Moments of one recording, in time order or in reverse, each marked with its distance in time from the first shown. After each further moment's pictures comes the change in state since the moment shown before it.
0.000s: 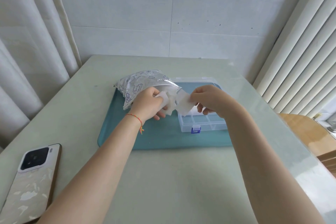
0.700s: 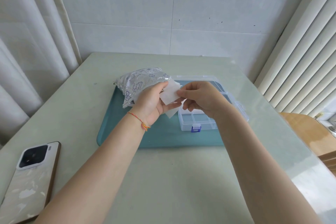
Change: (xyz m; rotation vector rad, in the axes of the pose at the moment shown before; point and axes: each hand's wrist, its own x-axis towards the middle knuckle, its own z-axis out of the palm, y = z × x) left_hand -0.005 0.016 0.012 -0.810 -0.195 -0.141; right_hand 0.001 -0.005 0.019 0.400 -0.073 -0.154
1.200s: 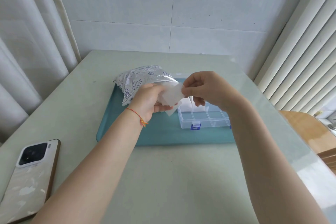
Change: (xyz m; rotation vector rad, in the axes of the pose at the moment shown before) left_hand 0.001 0.001 -0.008 0.226 0.127 0.045; right_hand -0.023 -0.027 -0.014 -0.364 -0.002 -0.143
